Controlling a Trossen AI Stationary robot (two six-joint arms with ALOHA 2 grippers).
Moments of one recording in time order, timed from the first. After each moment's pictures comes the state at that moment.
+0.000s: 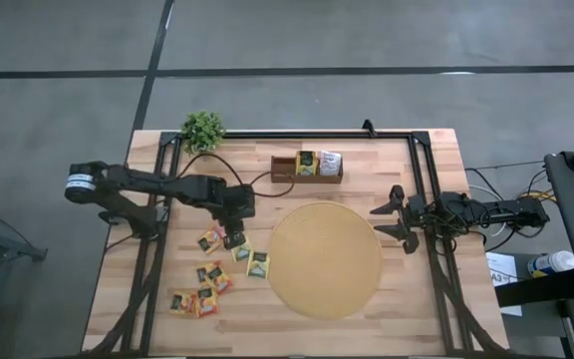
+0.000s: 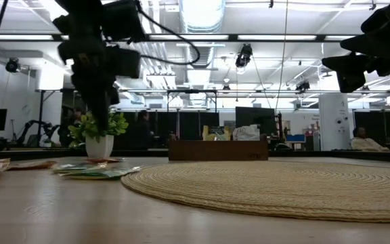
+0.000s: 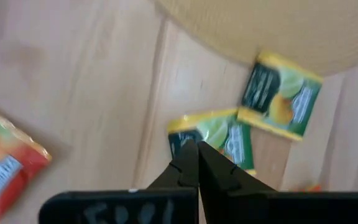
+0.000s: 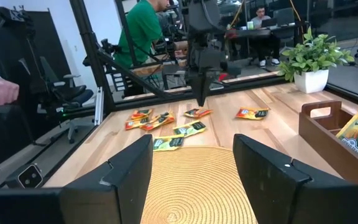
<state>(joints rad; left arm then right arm) 0.07 1.39 0.88 -0.68 0.17 -0.20 0.10 0.02 0.01 0.01 0.02 0.23</state>
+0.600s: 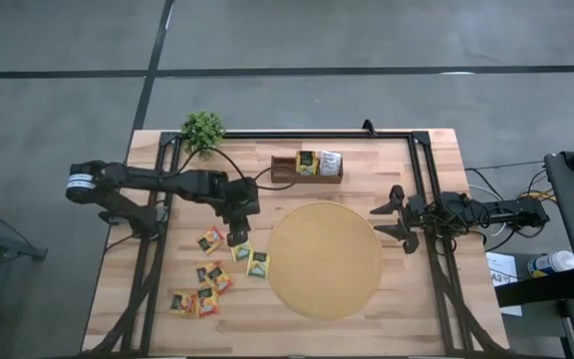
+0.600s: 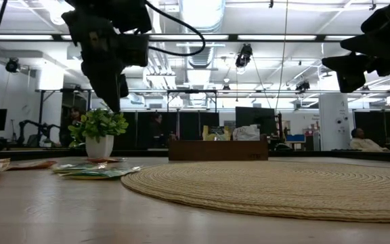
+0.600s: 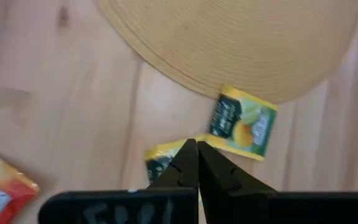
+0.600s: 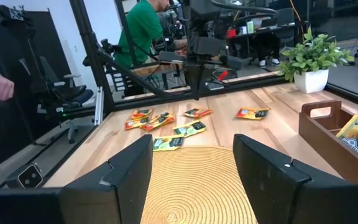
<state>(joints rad) 0.09 1.39 0.96 -0.69 0.26 -0.19 0.10 0.02 0.01 0.01 0.02 0.23</state>
